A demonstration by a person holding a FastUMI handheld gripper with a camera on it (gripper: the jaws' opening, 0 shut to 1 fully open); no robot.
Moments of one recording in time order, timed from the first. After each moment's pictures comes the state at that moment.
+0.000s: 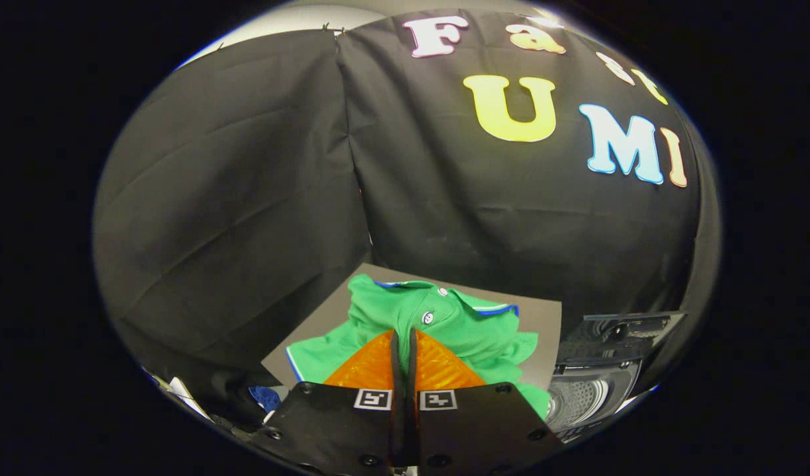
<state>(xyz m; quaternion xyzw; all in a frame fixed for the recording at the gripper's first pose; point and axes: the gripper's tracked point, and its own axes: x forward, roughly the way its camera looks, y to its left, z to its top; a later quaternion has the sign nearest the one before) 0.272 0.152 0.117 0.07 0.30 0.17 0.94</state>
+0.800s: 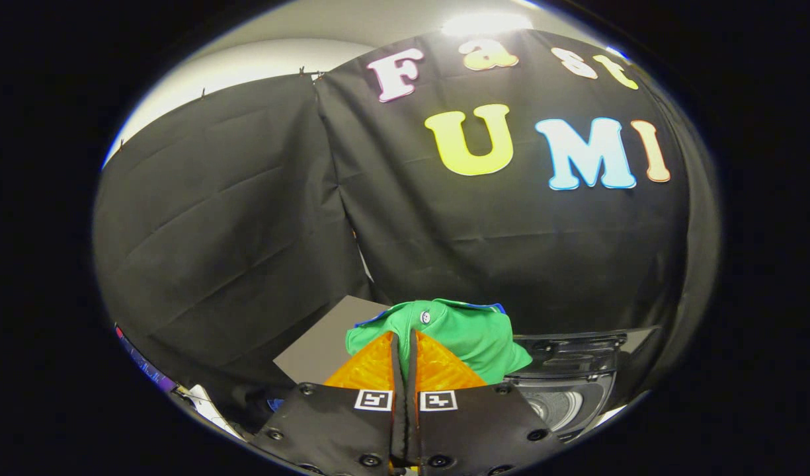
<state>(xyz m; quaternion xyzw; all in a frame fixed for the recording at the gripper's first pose) 0.237 -0.033 0.180 0.12 0.25 0.18 0.94</state>
